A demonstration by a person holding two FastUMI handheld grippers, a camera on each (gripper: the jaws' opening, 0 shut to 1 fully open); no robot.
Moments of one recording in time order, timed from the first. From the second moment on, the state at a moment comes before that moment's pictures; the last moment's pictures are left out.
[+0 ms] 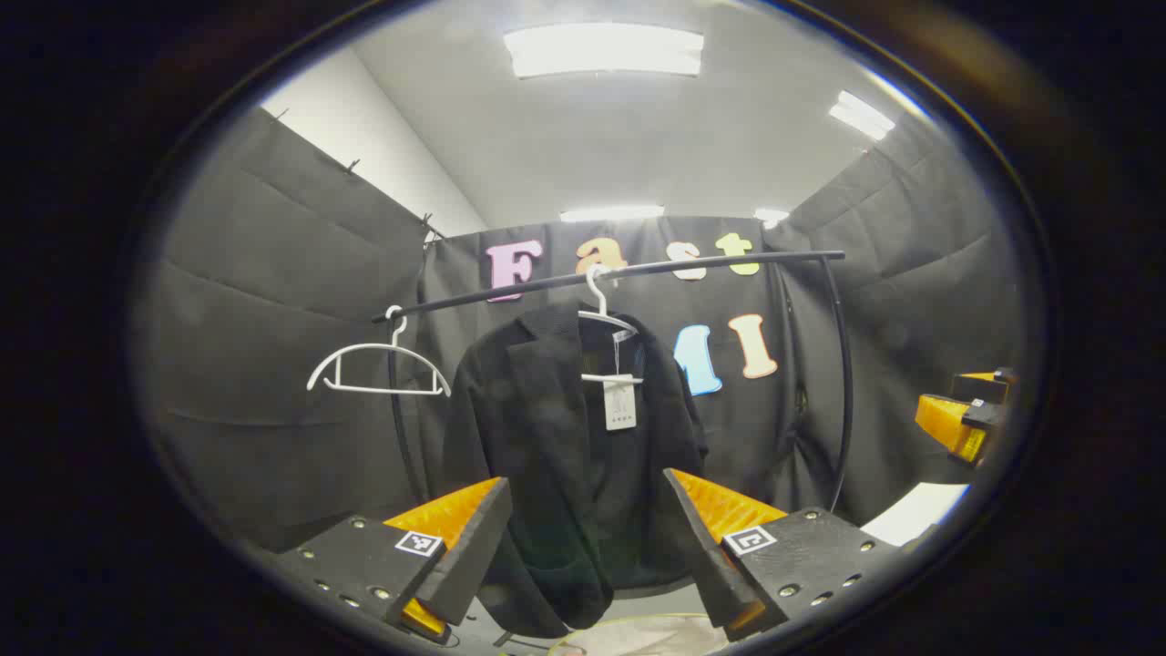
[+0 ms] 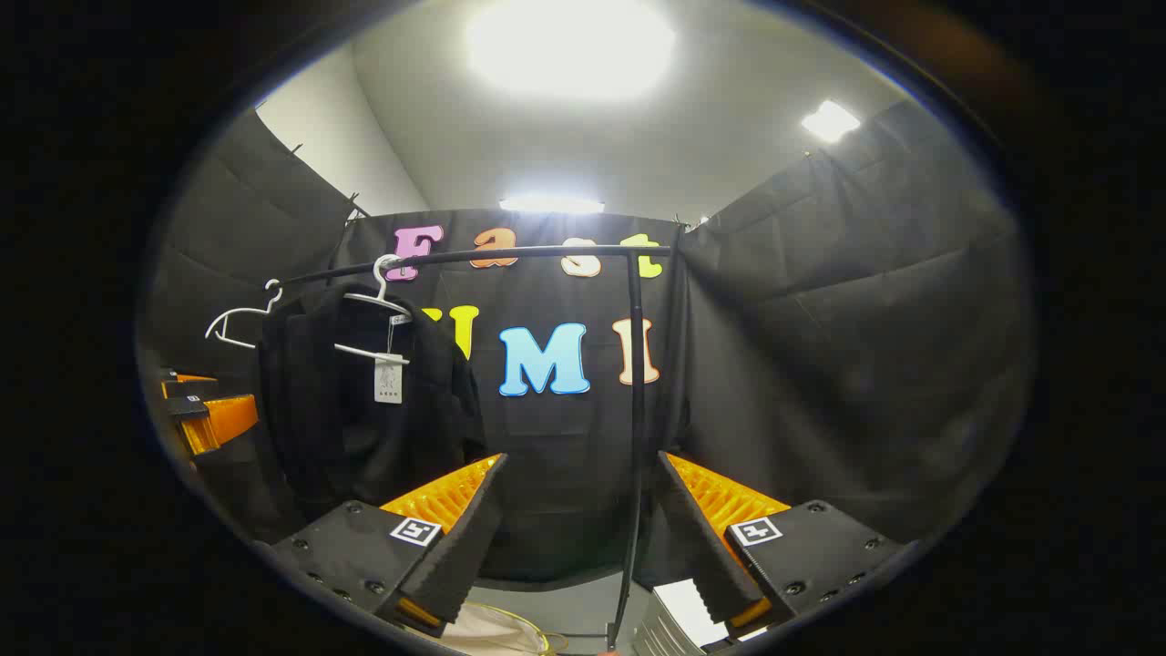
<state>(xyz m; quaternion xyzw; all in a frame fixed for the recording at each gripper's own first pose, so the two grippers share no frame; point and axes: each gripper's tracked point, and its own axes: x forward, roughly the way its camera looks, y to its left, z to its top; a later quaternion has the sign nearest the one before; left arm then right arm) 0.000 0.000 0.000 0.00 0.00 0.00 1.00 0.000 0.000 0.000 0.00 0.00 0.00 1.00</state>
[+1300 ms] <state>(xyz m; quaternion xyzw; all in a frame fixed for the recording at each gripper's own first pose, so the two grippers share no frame) 0.060 0.032 -0.001 0.00 0.01 -0.02 1.00 0.046 0.073 0.014 0.01 0.00 0.03 1.00</state>
